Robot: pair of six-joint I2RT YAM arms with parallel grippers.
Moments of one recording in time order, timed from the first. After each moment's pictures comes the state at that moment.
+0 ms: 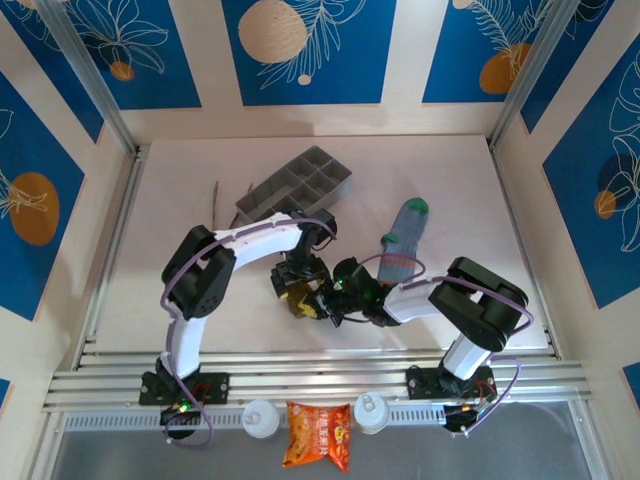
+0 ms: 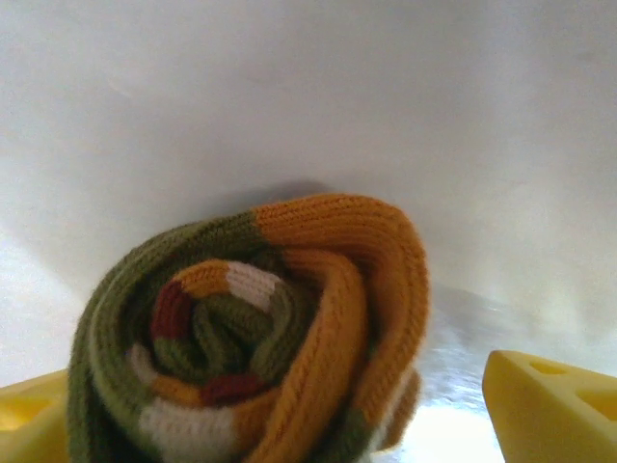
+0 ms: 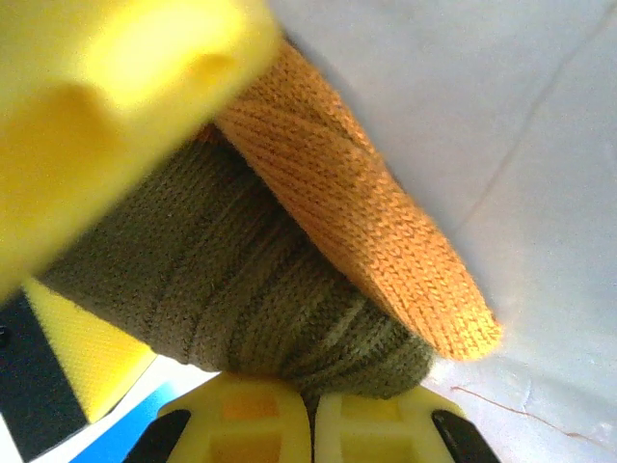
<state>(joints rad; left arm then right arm) -0.80 2.04 1.51 -1.14 0.12 -1.15 0.89 1.65 0.51 0.47 -0.43 1.72</state>
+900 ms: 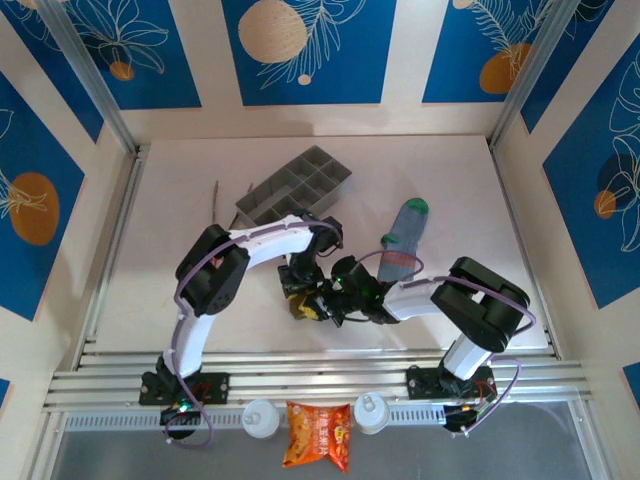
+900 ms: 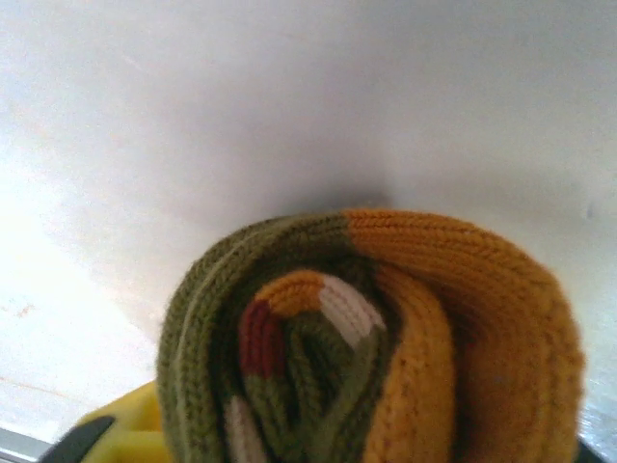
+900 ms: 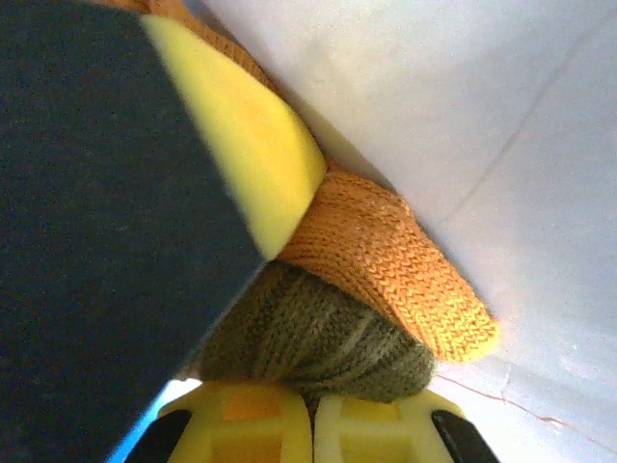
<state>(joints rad) -0.83 2.11 1.55 -1.23 0.07 -1.10 0.88 1.64 0.53 0.38 -0.46 1.63</state>
